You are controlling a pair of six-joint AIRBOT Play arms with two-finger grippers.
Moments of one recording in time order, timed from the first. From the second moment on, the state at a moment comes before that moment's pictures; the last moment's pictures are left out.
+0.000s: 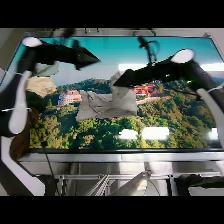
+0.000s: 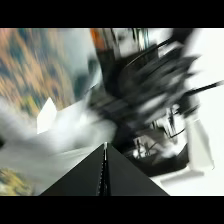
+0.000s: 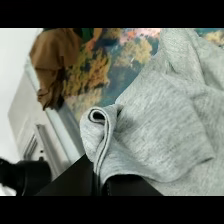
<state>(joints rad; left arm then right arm) 0.00 -1.94 2.02 0.18 -1.61 -1.32 0.31 -1.61 1.47 -0.47 1.16 1.11</state>
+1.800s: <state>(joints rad) 0.21 -1.71 1.67 0.16 -1.72 -1.13 0.24 -1.97 1.50 -0.66 1.19 1.37</state>
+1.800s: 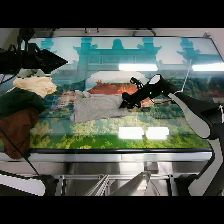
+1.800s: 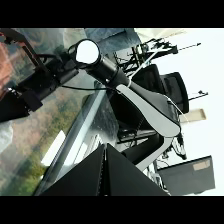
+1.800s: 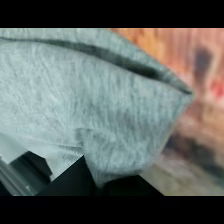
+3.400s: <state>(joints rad) 0.04 -1.71 1.70 0.16 -1.75 -1.09 -1.27 -0.96 0.77 -1.41 1.16 1.61</state>
